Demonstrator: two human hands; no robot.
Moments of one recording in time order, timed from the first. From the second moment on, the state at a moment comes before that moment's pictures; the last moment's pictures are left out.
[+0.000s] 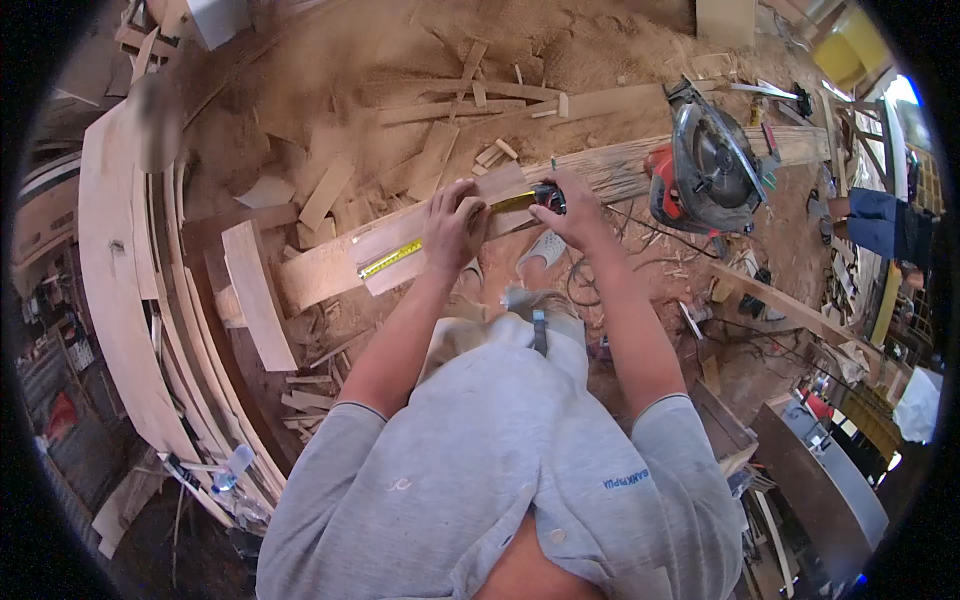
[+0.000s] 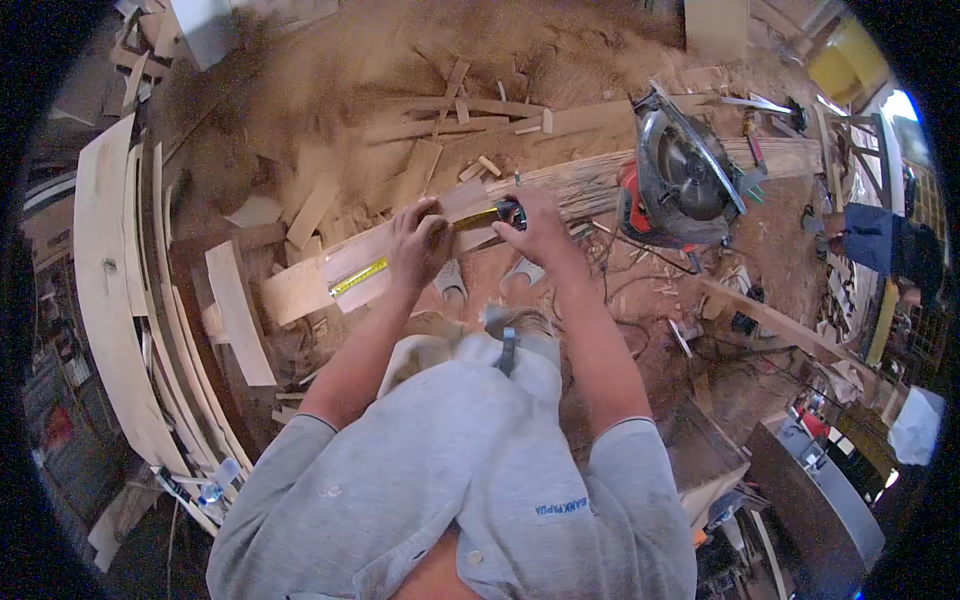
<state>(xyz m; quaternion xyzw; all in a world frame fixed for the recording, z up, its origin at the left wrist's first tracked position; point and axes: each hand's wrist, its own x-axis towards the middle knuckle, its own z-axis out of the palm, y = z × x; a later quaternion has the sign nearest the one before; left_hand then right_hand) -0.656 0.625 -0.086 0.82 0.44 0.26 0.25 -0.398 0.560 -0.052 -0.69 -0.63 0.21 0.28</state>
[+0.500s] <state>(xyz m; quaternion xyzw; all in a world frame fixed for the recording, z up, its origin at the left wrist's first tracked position) -0.648 0.601 0.061 0.86 0.36 0.31 0.17 -0.388 0.544 -0.050 -0.71 -0.37 0.38 0.46</state>
